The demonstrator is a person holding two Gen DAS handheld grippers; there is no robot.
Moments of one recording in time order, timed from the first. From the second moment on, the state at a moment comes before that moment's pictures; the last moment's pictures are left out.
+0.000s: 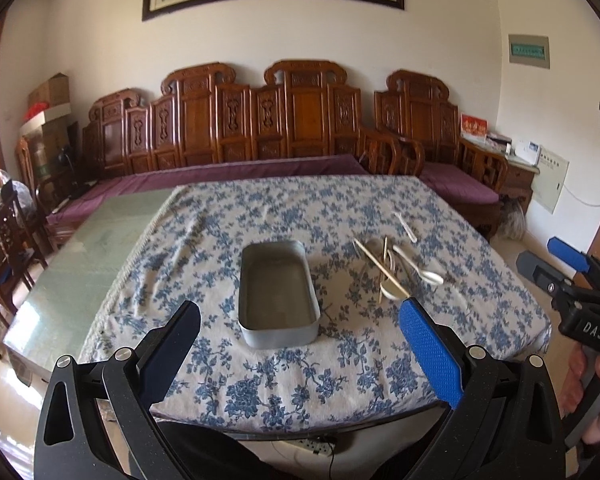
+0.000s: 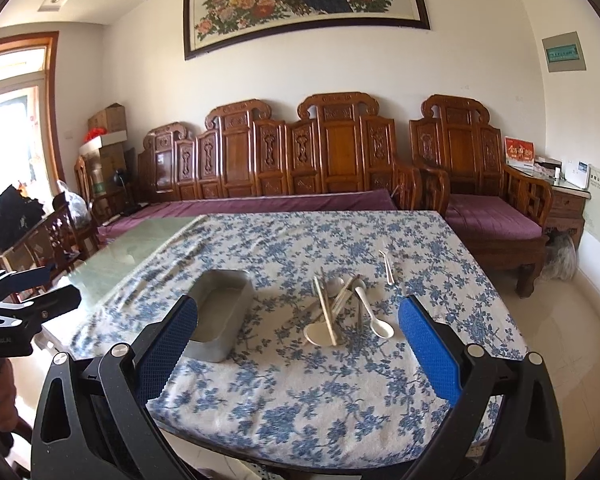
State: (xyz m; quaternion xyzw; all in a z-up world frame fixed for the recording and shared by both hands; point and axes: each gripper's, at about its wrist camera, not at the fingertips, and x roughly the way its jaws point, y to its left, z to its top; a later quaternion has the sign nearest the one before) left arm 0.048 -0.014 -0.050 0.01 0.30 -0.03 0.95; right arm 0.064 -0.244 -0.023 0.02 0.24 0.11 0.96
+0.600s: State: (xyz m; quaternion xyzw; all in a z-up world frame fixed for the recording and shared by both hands) left arm 0.148 -0.035 -0.112 0.02 0.37 -0.07 0.93; right arm 0.193 -0.281 -0.095 0.01 0.30 0.11 0.95
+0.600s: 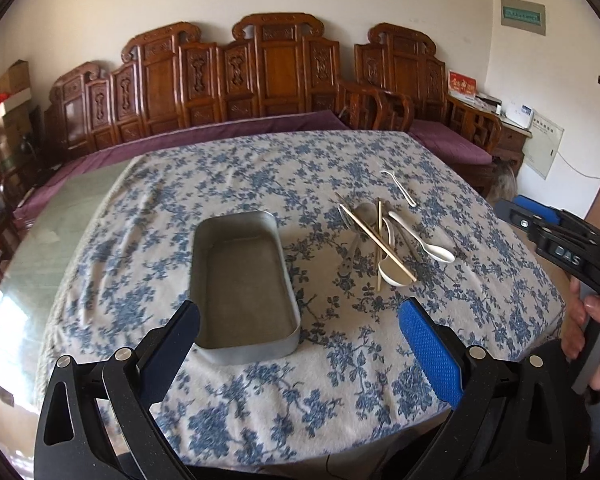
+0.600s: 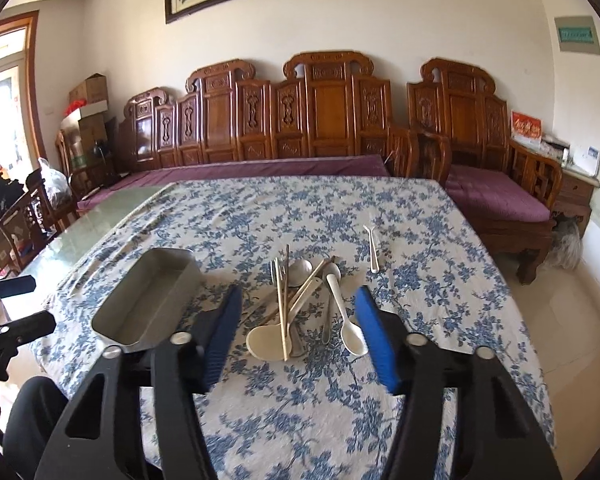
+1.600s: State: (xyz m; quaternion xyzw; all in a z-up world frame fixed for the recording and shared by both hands) left arm 0.215 -0.069 -0.172 0.03 0.42 -0.08 0.90; right arm 0.311 -0.249 -0.234 0.05 0.45 0.21 0.87
